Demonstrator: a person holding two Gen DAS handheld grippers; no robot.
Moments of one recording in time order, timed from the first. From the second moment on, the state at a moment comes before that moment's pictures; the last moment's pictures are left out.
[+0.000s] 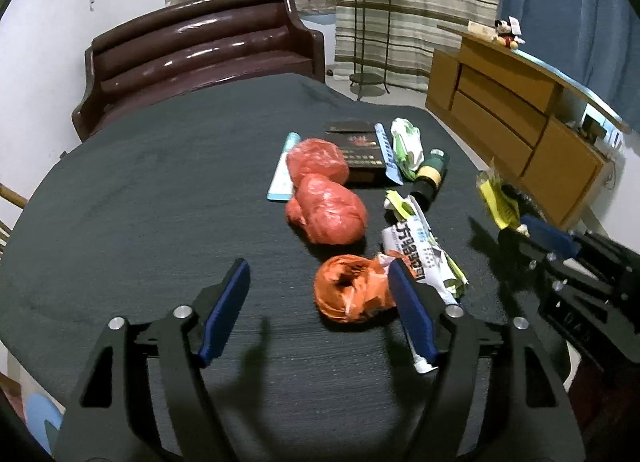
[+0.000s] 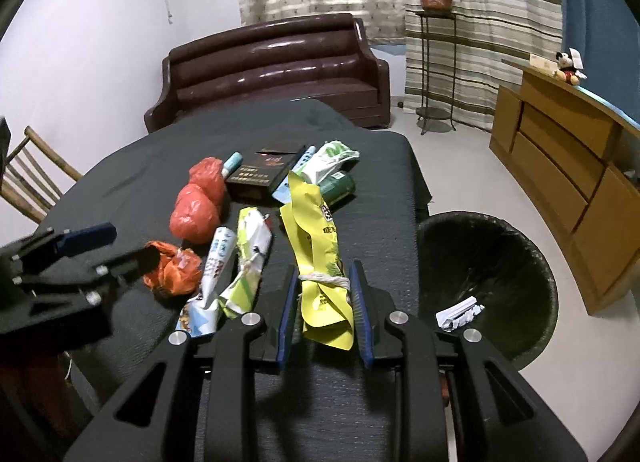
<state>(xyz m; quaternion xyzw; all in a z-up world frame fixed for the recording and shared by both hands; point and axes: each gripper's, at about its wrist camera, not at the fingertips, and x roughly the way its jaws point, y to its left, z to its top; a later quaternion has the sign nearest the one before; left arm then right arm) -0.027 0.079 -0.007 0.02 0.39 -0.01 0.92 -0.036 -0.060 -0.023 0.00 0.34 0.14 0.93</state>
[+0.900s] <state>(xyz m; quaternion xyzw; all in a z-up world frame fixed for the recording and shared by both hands) -0.030 0.076 -0.016 0.01 0.40 -0.05 0.91 -0.030 -0.071 -0.027 0.02 0.35 0.13 0.93</state>
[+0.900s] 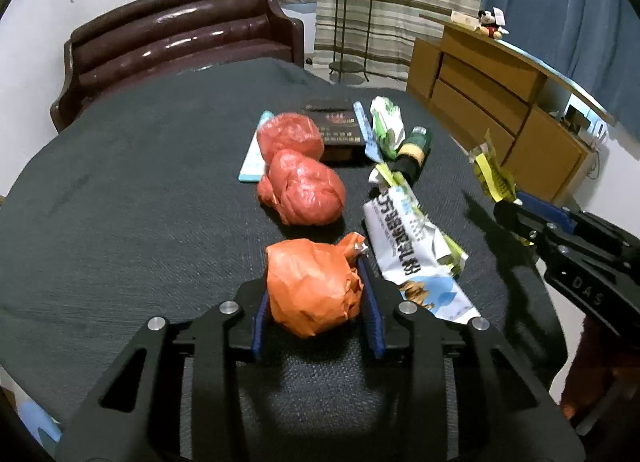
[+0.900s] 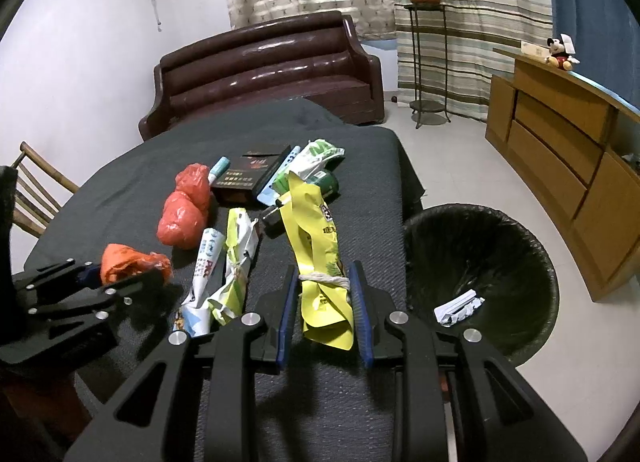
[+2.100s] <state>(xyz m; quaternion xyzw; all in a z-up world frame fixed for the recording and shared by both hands) 0.069 -0.090 0.009 0.06 0.34 -0.12 0.93 0.003 -0.191 -0.018 0.03 0.29 -0.06 0.95</state>
